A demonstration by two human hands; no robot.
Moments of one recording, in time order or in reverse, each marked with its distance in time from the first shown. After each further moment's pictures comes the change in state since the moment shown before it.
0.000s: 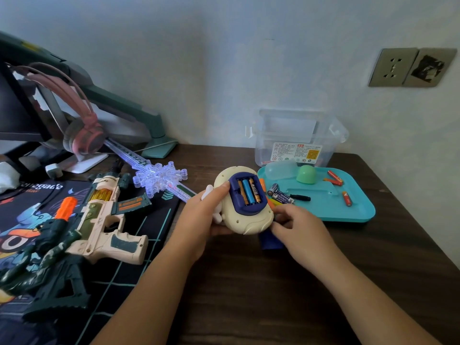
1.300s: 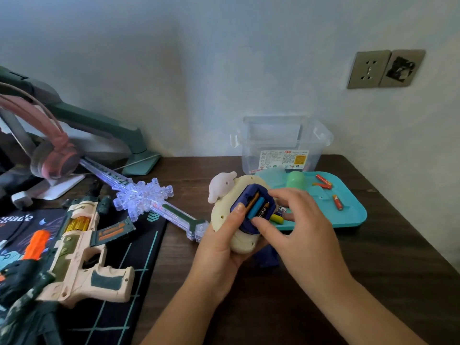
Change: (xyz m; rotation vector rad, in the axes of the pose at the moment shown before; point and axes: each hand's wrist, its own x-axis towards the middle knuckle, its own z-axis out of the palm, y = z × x) left_hand -0.010 -0.023 0.033 -0.403 -0.341 0.013; right_hand -0.013 -0.019 -0.006 0.033 0.445 -0.323
